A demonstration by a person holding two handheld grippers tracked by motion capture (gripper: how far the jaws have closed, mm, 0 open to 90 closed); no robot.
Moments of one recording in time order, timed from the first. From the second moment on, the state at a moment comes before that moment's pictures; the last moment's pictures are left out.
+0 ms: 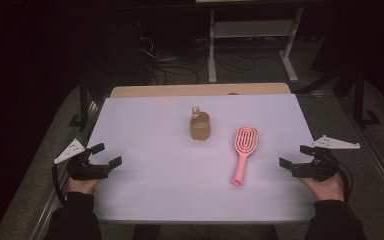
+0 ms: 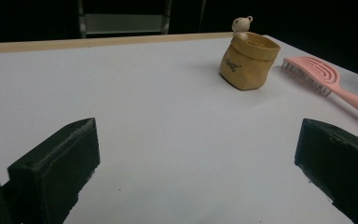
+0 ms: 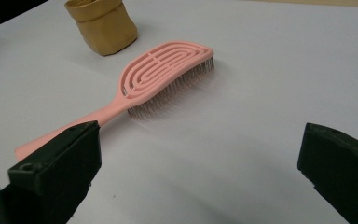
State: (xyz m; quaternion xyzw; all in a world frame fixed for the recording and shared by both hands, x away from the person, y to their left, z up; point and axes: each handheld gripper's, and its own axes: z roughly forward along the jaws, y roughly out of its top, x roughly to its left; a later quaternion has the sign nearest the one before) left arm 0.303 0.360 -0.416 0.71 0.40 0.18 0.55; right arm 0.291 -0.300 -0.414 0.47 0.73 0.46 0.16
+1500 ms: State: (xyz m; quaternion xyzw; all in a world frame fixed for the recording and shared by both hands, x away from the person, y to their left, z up) left arm 0.307 0.354 -0.418 0.71 0.40 0.18 0.55; right arm 0.293 -0.275 -0.394 0.44 0.76 0.45 0.15
